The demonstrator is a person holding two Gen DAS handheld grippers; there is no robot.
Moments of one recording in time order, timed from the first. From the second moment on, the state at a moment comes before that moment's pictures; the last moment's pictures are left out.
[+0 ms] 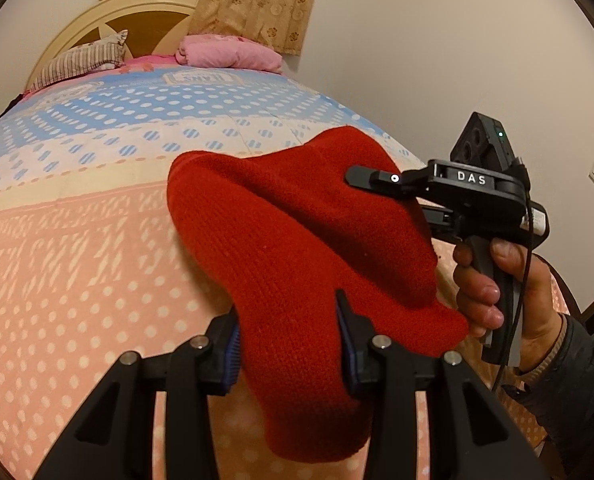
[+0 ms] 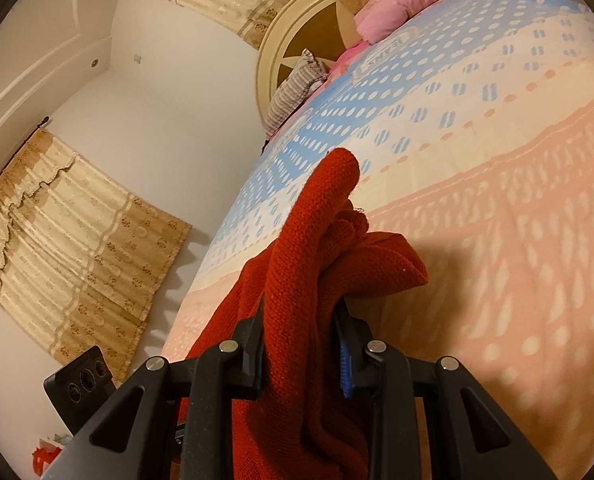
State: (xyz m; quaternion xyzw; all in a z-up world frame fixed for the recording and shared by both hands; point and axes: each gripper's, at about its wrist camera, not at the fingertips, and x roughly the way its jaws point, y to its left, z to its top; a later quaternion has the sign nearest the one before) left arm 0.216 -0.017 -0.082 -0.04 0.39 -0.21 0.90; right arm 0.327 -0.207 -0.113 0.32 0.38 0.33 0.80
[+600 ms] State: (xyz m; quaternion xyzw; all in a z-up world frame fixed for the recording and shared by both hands) left arm 0.170 0.036 -0.071 -0.05 0.36 -0.16 0.92; right arm 0.304 -0.122 -0.107 0.30 0.39 0.41 0.77
